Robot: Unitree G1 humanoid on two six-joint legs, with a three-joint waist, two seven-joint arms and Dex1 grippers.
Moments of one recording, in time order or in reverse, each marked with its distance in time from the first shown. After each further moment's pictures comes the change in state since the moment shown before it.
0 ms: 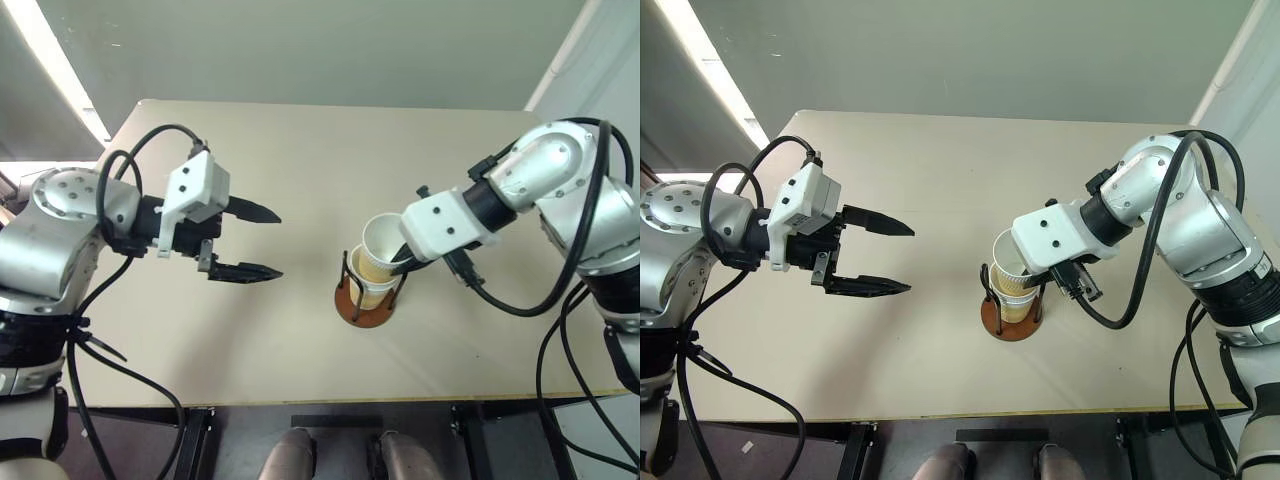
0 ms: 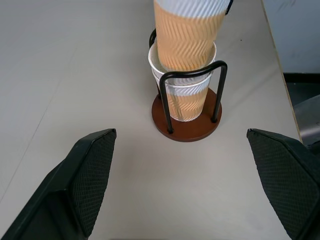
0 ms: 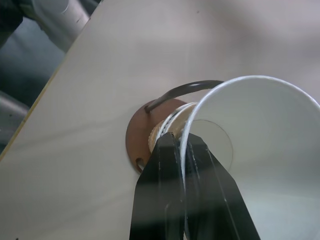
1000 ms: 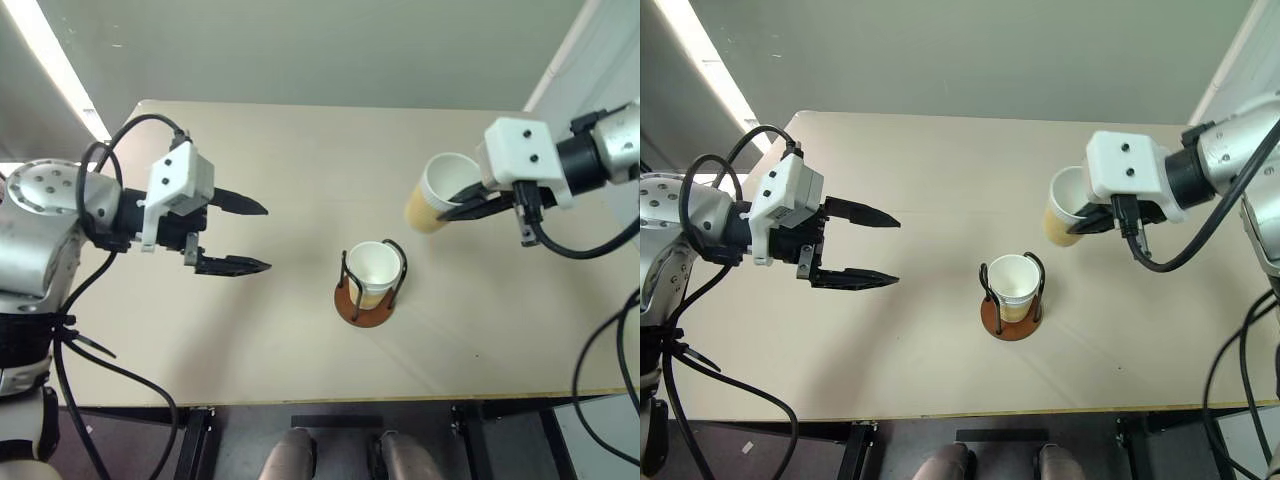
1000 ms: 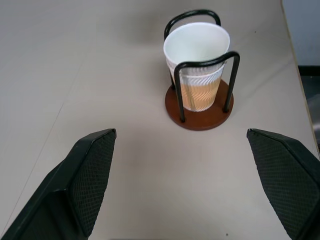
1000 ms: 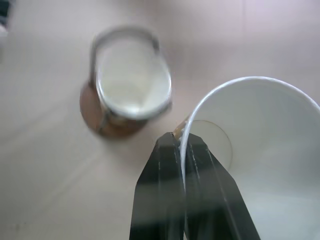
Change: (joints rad) left arm 0.004 0.025 0.041 0.011 0.014 -0.002 -0.007; right arm -0.024 -0.157 -0.205 0.016 0.117 0.181 -0.078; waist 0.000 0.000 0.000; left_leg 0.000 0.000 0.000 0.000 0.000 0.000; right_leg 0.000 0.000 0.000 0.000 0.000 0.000
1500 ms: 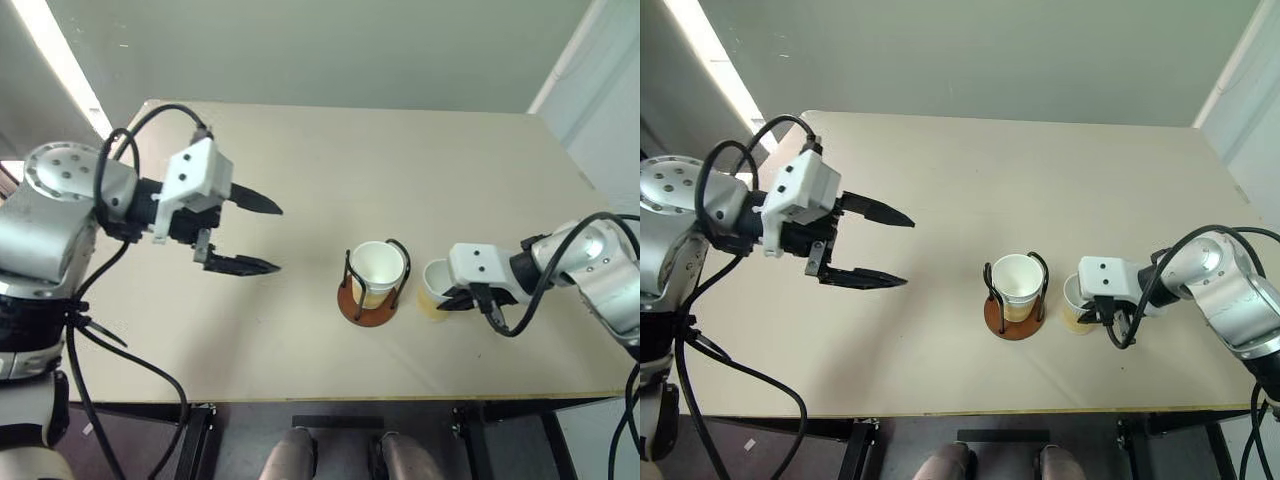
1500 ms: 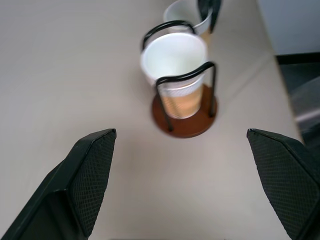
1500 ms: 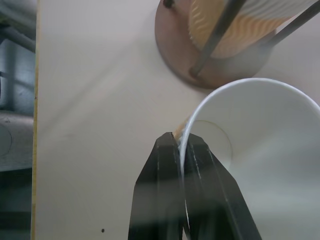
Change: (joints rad) left arm -0.098 -0.010 -0.066 0.054 0.055 -0.048 -0.059; right arm 0.489 -0.065 0.060 -0.075 -0.060 -0.019 -0.154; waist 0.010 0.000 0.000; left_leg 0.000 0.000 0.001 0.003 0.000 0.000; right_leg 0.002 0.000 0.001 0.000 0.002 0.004
